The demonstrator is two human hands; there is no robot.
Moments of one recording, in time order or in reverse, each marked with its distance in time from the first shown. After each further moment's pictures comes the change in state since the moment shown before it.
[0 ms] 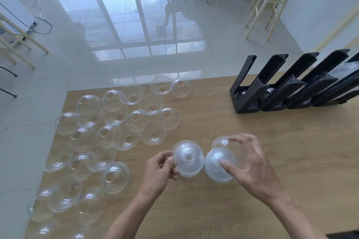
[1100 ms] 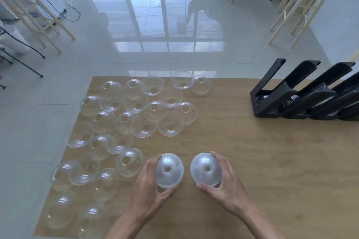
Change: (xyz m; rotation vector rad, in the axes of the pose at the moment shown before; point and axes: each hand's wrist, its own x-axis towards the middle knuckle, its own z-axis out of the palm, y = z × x) left_hand -0.051 -0.065 -0.066 0.702 0.146 0.404; right_hand -0.029 -0.003 0.101 0.137 -0.309 0.119
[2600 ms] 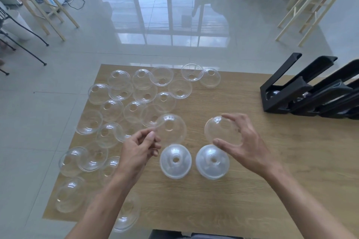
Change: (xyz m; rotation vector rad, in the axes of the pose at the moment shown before) left_hand 0.056 0.016 -0.068 -1.038 0.133 -0.471; right_hand 0.054 -0.067 -0.066 -0.163 0.063 -0.229
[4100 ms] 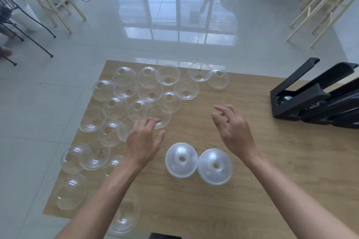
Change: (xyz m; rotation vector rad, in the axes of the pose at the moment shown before) left_hand 0.045 0.001 -0.002 1.345 0.091 0.513; right_hand 0.071 0.013 0.048 -0.063 0.188 -0.099
